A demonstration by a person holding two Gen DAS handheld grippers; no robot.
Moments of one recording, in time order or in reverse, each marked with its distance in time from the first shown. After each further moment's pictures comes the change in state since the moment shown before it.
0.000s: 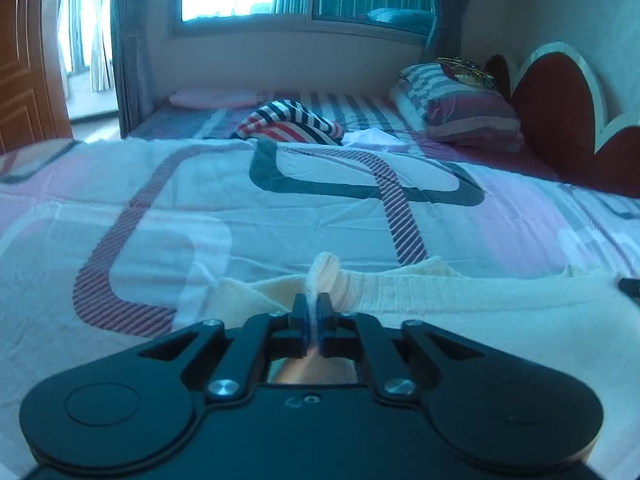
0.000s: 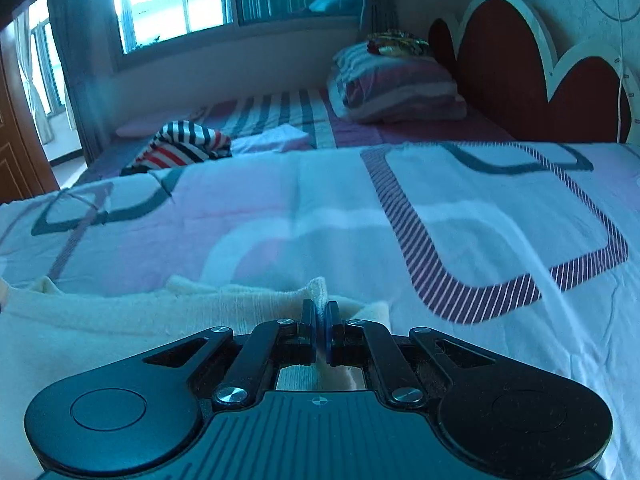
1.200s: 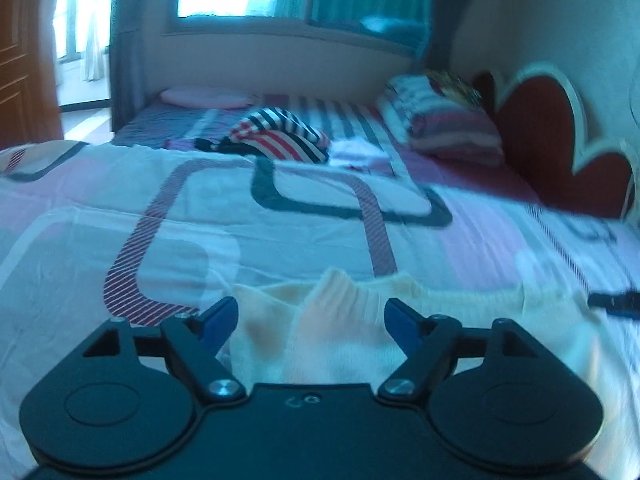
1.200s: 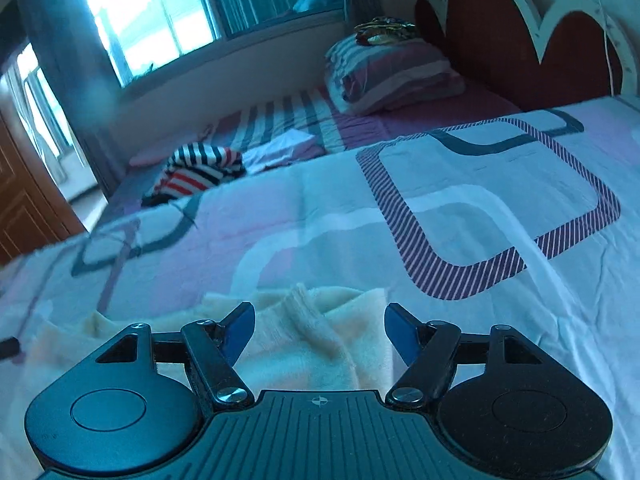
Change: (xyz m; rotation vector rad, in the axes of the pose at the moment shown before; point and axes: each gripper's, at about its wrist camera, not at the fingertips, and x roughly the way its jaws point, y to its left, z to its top) left arm -0.046 0.017 0.010 -0.034 0.024 -0.089; right arm -0.042 -0.018 0.010 0.137 0.016 0.083
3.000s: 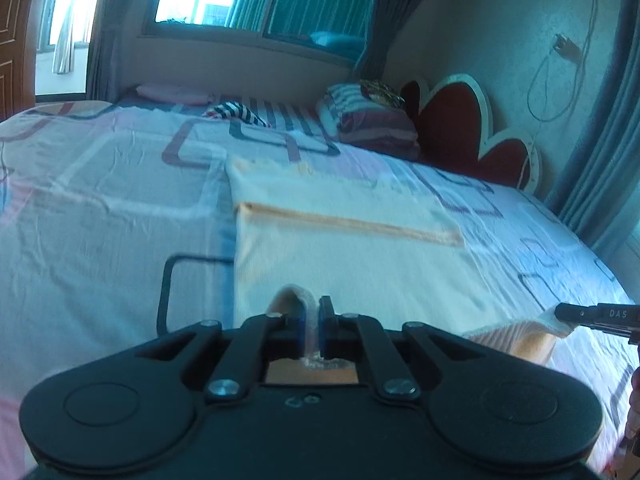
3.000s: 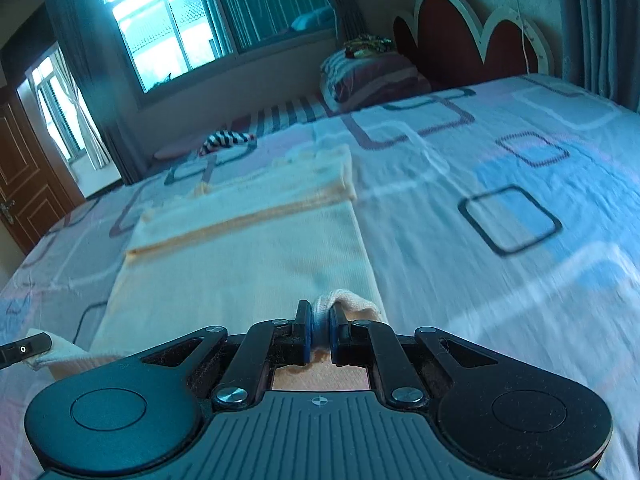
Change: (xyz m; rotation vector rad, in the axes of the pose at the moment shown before) left arm -0.260 0.003 -0.170 -0.037 -0.062 -0.187; right arm -0.298 0.039 -0.206 0.039 -0.056 0.004
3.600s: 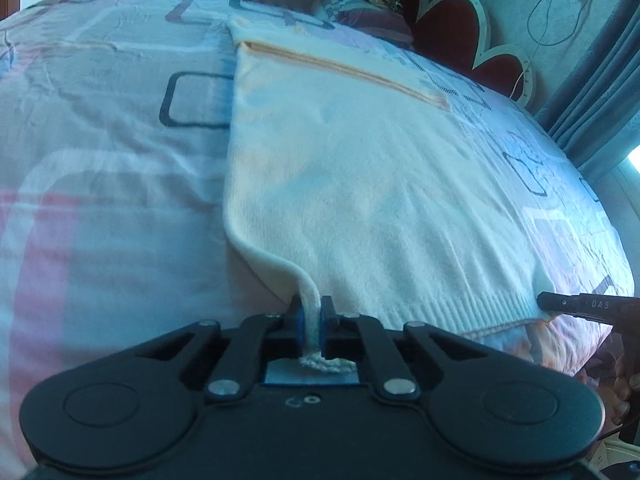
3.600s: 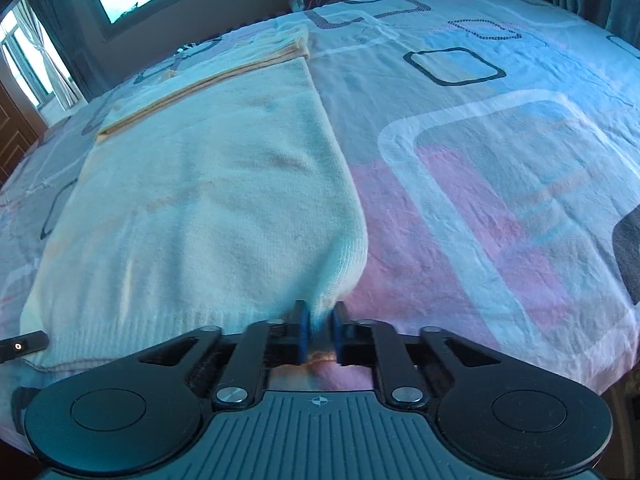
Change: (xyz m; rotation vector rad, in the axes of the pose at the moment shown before) left arm -0.037 0.005 -0.104 -0.025 0.306 -0.057; right arm -0.040 -0.024 -0.112 0.037 0.262 -0.082
